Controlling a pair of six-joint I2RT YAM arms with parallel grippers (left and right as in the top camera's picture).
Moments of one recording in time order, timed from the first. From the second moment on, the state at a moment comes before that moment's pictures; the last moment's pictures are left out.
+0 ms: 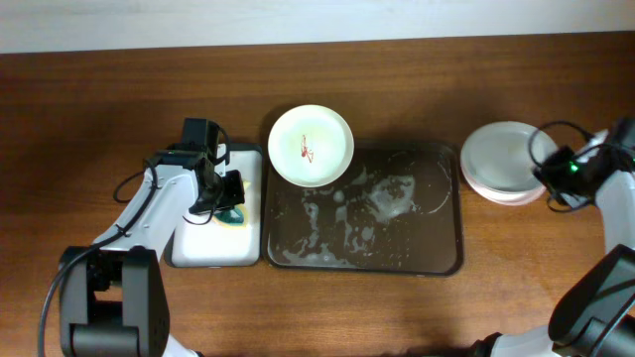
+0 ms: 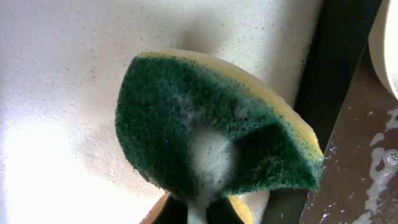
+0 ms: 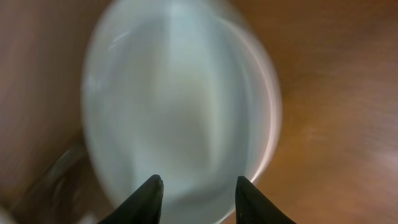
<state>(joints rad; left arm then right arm) -0.10 1.75 1.14 -0.77 0.10 -0.25 -0.54 1.68 1.18 -0.65 -0.31 0.31</state>
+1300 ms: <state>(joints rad) -0.10 1.75 1.14 -0.76 0.10 -0.25 0.22 1.87 1.52 -0.57 -0.28 -0.02</state>
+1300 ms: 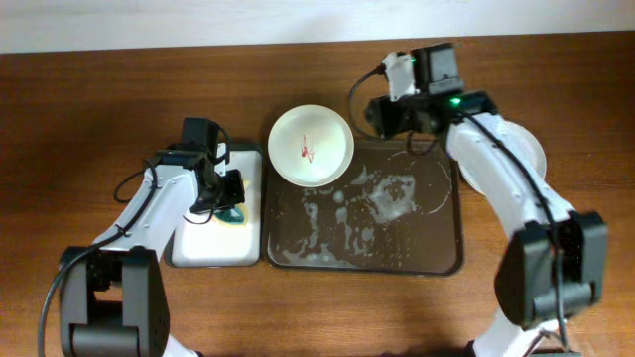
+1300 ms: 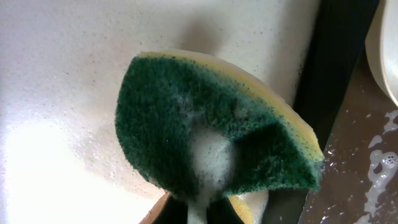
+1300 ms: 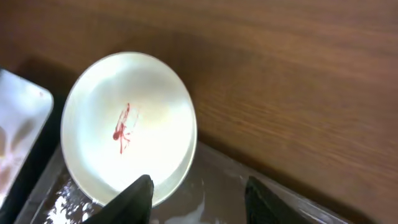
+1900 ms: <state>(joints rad) -0.10 1.75 1.14 -0.76 0.10 -0.25 0.30 2.13 1.52 -0.50 -0.28 0.15</state>
